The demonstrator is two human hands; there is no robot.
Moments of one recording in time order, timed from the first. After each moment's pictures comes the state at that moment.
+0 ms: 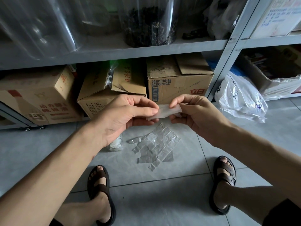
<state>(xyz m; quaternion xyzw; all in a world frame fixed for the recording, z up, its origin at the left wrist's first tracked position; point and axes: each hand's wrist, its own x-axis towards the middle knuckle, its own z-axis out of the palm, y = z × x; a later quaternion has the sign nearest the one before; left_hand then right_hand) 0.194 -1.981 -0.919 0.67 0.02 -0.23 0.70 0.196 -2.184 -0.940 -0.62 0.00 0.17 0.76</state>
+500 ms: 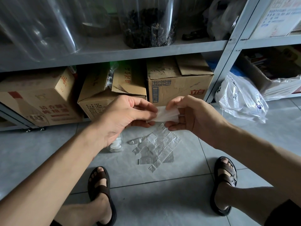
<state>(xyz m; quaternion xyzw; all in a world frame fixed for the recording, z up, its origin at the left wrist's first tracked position) 0.196 -1.982 -0.920 0.71 0.03 -0.21 0.67 0.196 -2.183 -0.933 -0.60 0.03 0.25 0.76</state>
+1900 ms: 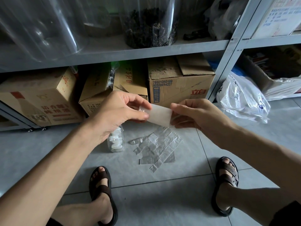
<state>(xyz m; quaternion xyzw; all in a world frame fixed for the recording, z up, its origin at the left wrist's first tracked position) 0.201 -1.966 -0.919 0.80 -0.02 -0.14 0.58 0.193 -2.191 -0.934 -0.70 0.02 0.20 0.69</state>
